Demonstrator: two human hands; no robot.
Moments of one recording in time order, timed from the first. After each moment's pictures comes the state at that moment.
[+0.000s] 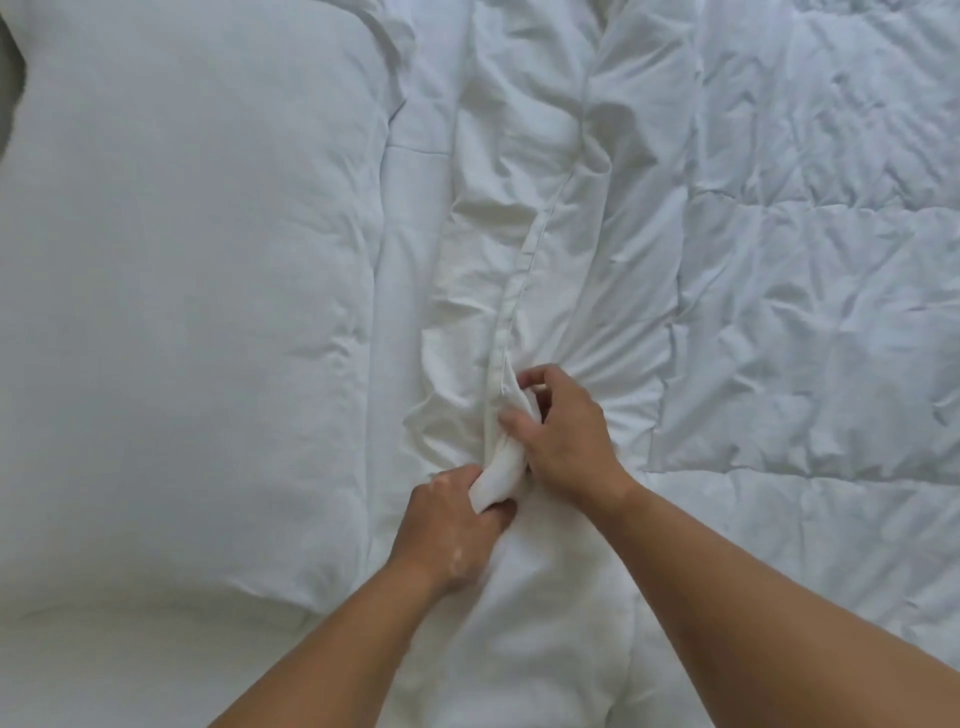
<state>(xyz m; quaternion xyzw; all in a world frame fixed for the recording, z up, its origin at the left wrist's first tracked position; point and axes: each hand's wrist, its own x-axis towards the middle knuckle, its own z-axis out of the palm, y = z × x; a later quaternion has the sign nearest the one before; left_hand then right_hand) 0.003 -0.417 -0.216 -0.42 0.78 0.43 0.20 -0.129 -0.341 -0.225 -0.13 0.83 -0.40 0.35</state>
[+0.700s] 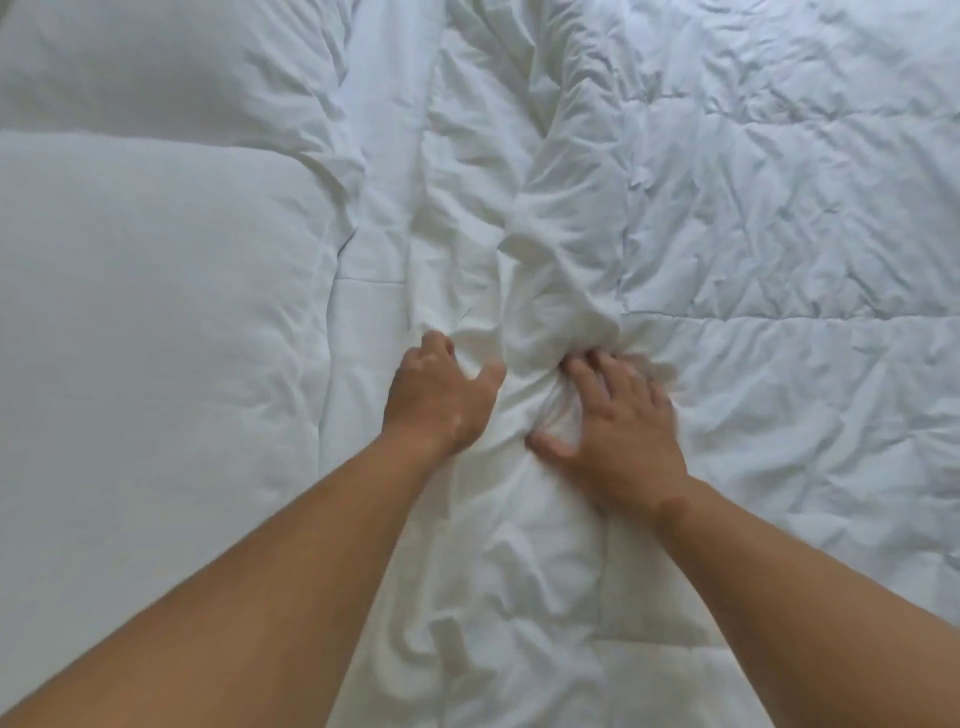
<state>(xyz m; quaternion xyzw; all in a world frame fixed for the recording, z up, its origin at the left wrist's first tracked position) -0.222 -0.542 -0.217 -0.42 0.83 0.37 0.07 -0.295 -0.368 -0.265 -0.29 0.94 -0.09 0.15</state>
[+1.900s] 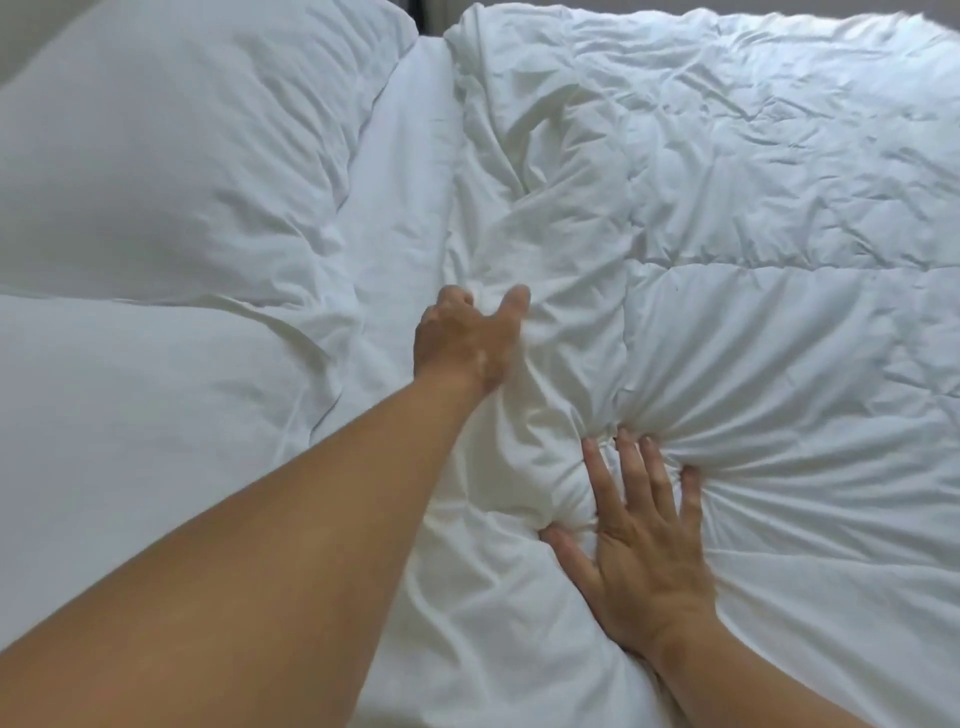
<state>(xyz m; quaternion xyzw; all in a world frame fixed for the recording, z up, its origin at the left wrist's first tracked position) -0.448 -0.683 -0.237 -0.43 0.78 0.45 -0.06 -0.416 -0.457 -0.344 -0.31 0.95 -0.07 0.02</state>
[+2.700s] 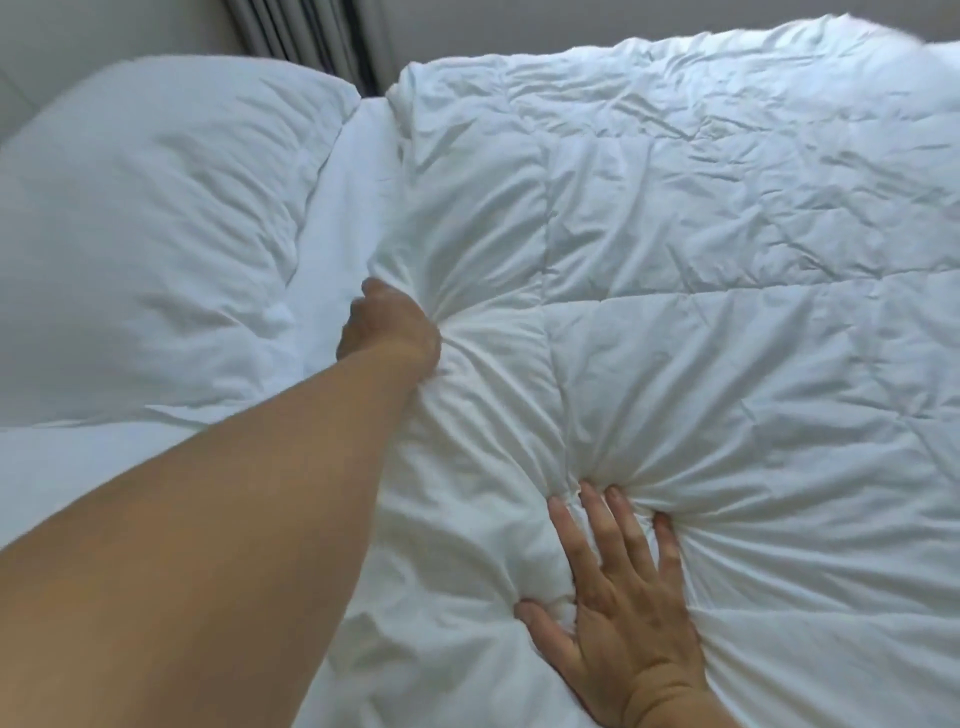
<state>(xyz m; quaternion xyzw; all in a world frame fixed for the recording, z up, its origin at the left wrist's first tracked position) -0.537 -0.740 -0.236 -0.50 0.83 0.24 -0.04 -0.432 -0.457 -0.351 -0.32 0.93 -0.15 -0.03</state>
